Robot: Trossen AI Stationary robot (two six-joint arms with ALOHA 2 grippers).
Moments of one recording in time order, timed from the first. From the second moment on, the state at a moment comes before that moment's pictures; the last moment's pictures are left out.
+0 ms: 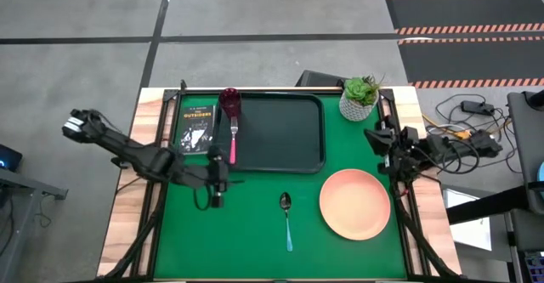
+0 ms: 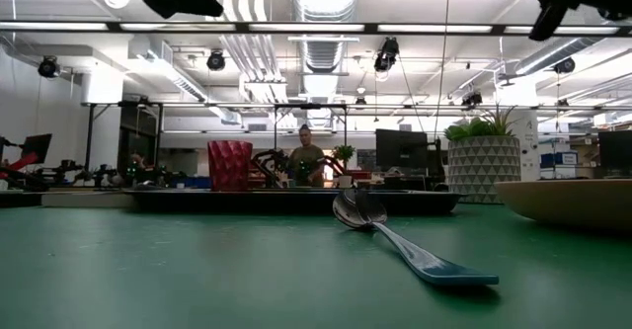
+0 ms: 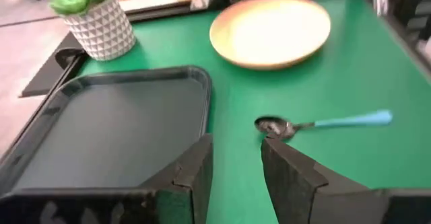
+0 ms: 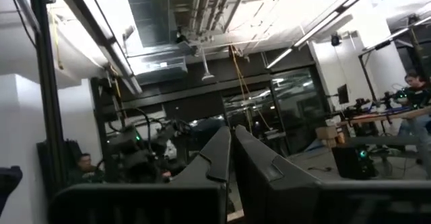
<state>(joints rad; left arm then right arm) -0.40 1.06 0.79 -0.25 -0.47 -0.11 0.22 0.28 0.10 0.72 0.42 0.00</state>
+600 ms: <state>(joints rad) -0.41 0.78 0.56 -0.11 -0.47 0.02 0.22 1.12 0.65 0.38 0.41 0.22</state>
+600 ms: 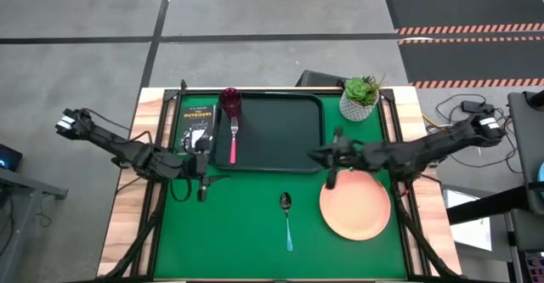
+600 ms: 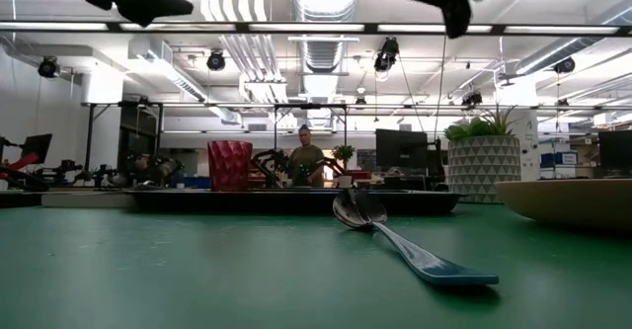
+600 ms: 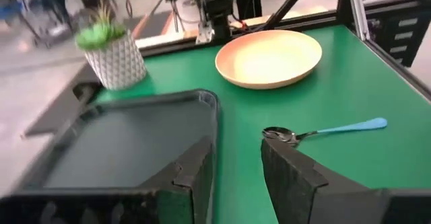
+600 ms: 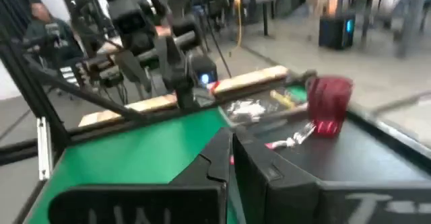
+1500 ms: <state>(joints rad) -0.41 0.77 0.56 -0.12 -0.41 -0.05 0.32 1.94 1.57 -0.82 -0.01 1.04</state>
